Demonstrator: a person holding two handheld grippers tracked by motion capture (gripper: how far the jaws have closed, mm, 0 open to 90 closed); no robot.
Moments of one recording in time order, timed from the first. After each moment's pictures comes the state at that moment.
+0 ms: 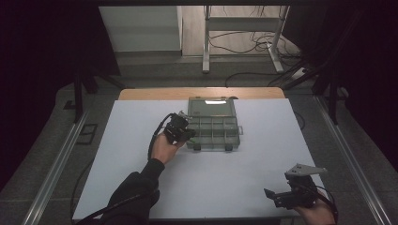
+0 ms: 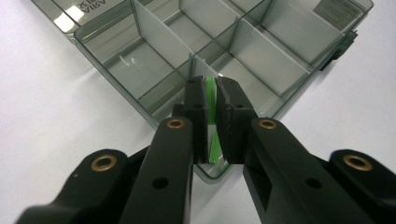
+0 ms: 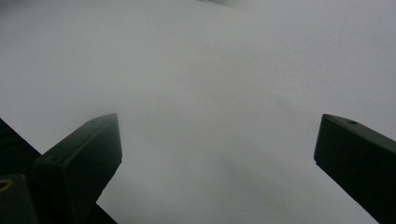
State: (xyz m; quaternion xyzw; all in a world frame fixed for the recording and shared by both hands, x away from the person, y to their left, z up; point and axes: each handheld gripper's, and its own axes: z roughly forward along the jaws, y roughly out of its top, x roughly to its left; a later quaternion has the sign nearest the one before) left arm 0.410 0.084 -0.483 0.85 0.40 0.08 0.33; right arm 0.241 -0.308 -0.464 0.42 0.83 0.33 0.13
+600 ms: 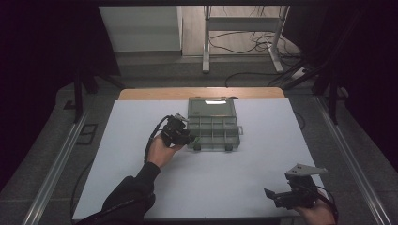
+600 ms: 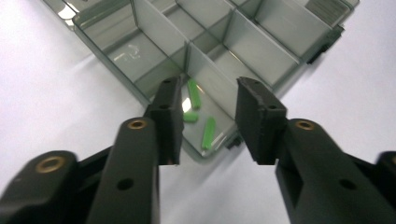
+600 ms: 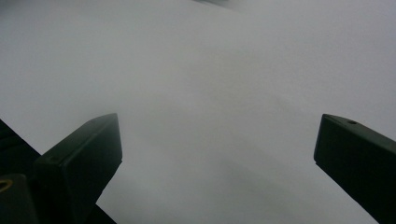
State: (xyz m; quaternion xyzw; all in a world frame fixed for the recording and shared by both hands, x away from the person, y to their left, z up) left arm 0.394 0.095 -0.478 0.84 0.40 0.08 0.34; right arm 0.241 -0.309 -0.463 0.42 0.83 0.33 0.13
